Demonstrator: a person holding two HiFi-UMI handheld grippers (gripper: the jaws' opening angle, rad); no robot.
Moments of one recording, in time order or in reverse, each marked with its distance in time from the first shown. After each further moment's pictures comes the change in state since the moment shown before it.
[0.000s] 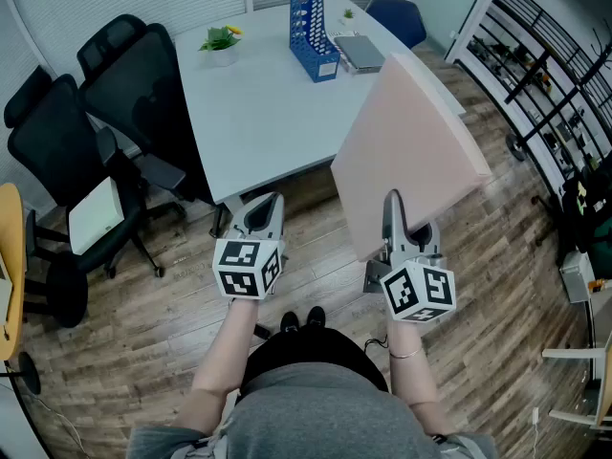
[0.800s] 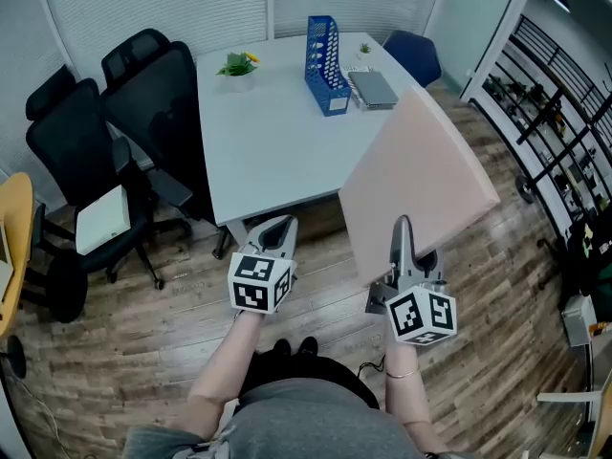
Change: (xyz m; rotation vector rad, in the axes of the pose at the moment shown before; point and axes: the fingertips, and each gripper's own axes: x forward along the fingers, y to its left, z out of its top) left arm 0.032 -0.024 0.002 0.031 0.015 0.015; right arm 0.017 -0.034 0.021 0.058 -0.066 0.050
